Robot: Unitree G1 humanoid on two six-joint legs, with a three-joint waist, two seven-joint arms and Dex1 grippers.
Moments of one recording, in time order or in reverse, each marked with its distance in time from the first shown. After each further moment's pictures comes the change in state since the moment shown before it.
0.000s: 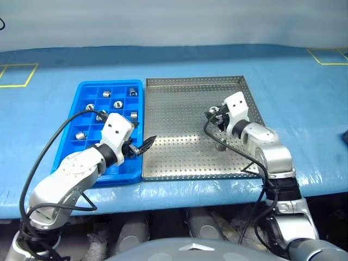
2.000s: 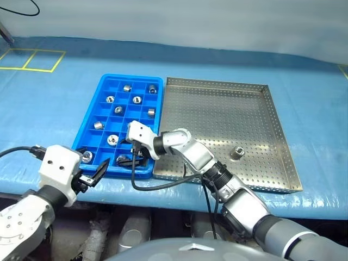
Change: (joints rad) left arm 0.665 0.201 0.476 -0.298 -0.245 -0.108 0.240; right arm -0.232 0.370 0.522 0.367 -0.046 -0.196 0.395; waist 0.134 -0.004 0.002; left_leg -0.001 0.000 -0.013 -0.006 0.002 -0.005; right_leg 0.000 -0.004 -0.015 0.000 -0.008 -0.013
